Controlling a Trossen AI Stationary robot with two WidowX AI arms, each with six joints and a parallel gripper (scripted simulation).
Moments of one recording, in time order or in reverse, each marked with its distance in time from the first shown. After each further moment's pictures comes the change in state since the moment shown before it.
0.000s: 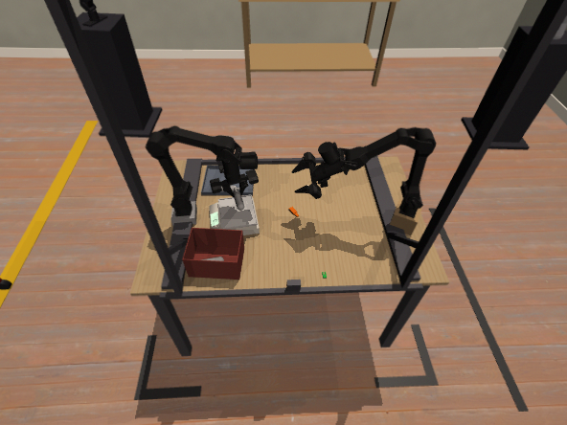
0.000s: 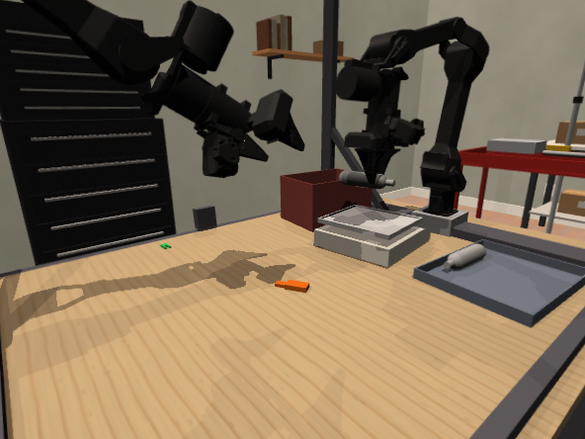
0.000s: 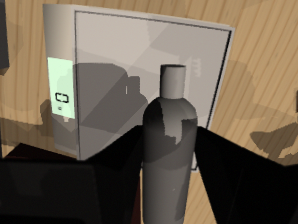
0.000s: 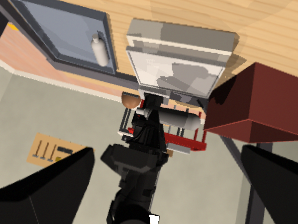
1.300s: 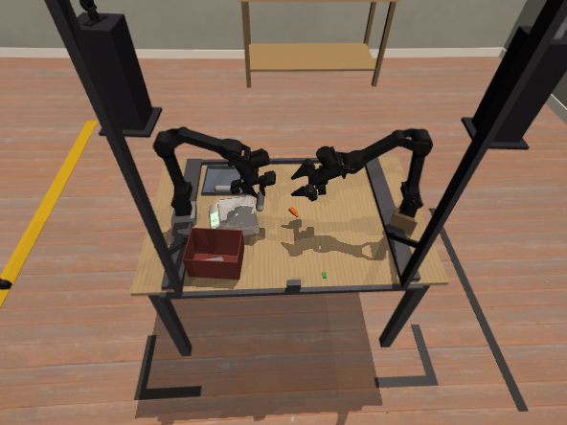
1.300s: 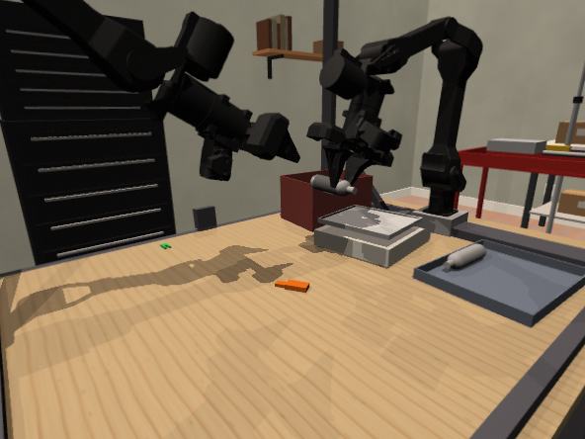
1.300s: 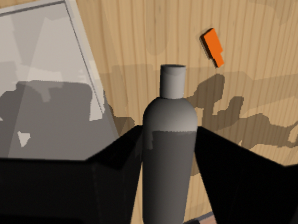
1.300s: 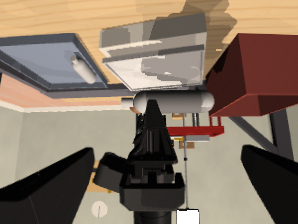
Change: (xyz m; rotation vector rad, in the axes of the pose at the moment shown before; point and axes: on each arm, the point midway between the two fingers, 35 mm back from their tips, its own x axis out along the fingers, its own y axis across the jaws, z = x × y) left arm 0.008 -0.084 -0.027 0.318 0.064 -0.295; right arm 0.011 -0.018 -0.003 0.292 0.007 -0.026
